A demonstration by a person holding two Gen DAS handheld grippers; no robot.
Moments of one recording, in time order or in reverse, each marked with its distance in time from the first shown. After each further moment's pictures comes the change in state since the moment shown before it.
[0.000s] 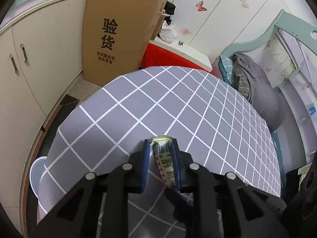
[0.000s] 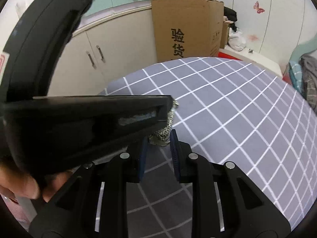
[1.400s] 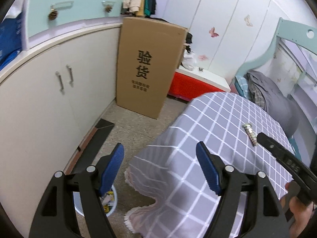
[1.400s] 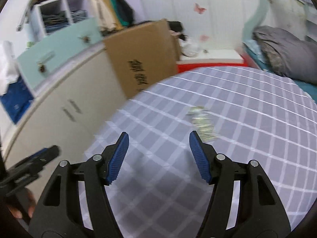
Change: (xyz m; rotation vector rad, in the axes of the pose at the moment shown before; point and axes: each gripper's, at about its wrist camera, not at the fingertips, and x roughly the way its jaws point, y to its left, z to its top) left arm -0.119 0.102 -0.039 0.052 -0.207 0.142; right arm -0.048 -0.016 -0.007 0.389 -0.205 -0.214
